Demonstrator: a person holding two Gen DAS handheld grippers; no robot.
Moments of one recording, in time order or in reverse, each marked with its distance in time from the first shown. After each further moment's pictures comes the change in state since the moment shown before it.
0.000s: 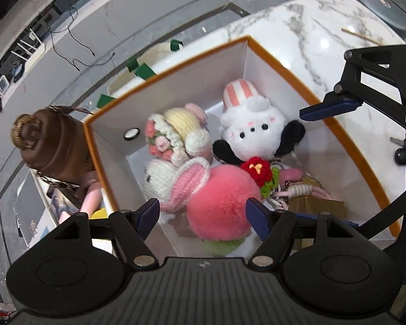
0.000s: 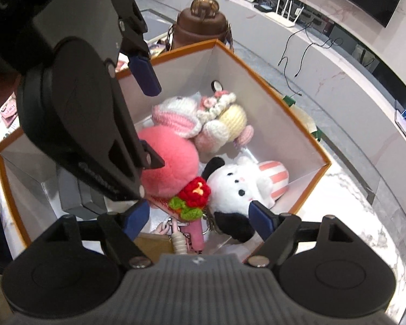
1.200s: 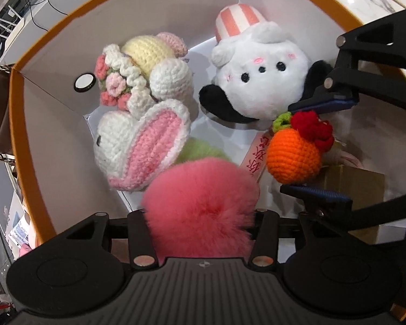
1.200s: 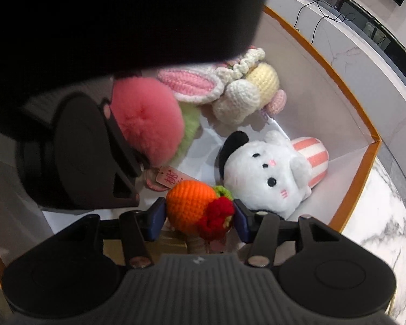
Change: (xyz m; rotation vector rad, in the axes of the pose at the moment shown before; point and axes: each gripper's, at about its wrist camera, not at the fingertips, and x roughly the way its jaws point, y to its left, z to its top) left arm 0.078 -0.023 -0.027 0.030 0.169 -0.026; right arm 0.073 0.012 -0.007 0.006 0.125 0.041
